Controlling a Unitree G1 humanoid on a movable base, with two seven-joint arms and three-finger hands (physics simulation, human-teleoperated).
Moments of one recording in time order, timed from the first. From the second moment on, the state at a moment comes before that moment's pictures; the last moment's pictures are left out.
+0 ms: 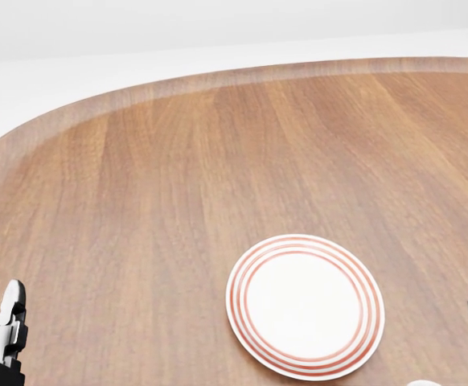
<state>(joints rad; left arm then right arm) 0.42 -0.09 0.21 -0.40 -0.10 -0.09 -0.17 0.48 0.21 -0.36 -0.72 0.17 -0.07 0.37</state>
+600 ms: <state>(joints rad) 0.42 -0.08 0.20 -0.40 -0.10 -0.09 -0.17 0.49 0.21 -0.35 -0.71 0.18 -0.08 0.38</state>
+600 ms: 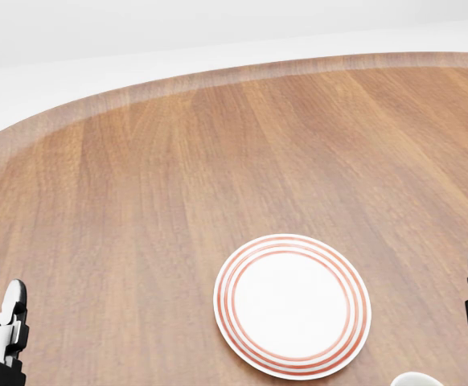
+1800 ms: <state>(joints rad) 0.41 -0.07 0.18 -0.40 -0.08 -0.09 -0.14 0.14 -0.43 -0.84 -0.22 -0.93 0.09 0.70</state>
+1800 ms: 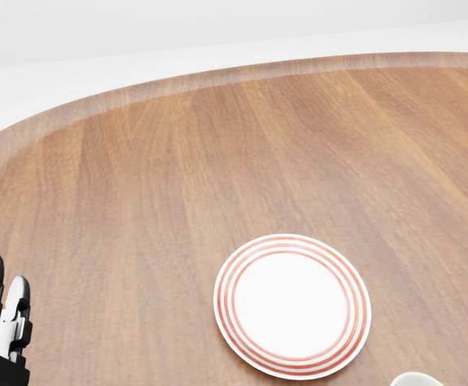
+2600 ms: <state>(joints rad) 0.41 -0.07 0.17 -0.41 -0.07 -0.09 -0.13 0.16 -0.62 -0.87 0.31 -0.72 0.09 0.70</state>
